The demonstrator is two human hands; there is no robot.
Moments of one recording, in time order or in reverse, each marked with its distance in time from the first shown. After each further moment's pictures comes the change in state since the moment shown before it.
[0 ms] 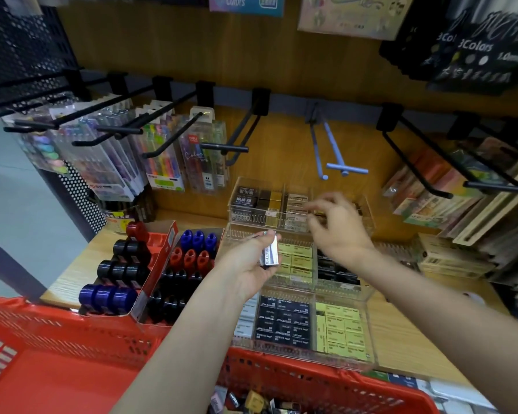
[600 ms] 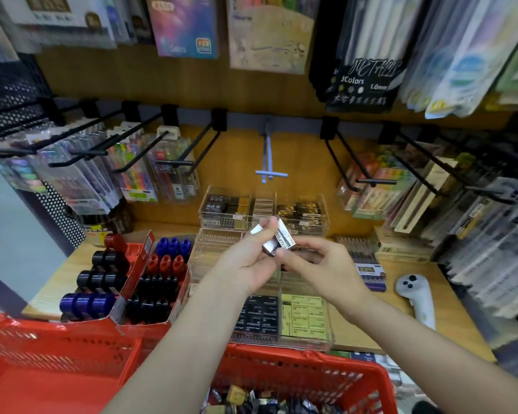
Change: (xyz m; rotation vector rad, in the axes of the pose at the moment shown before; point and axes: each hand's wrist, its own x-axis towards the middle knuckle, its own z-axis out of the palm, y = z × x) left_hand -0.043 -0.023 0.053 -0.171 -0.248 -0.031; right_hand -0.096 0.012 -0.028 0.820 -0.010 0.085
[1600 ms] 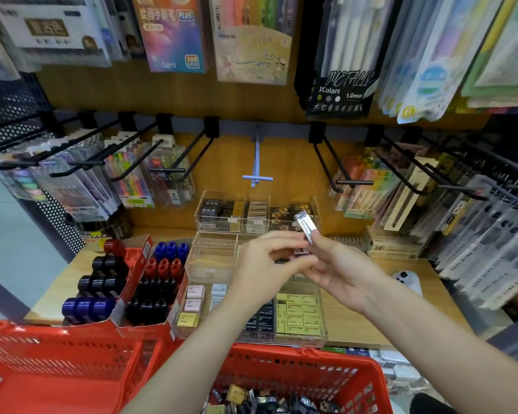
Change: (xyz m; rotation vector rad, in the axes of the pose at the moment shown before) left_hand -0.021 -0.031 -0.008 1.138 -0.220 0.886; right_hand -0.005 -0.023 -0.028 0.776 0.109 0.559
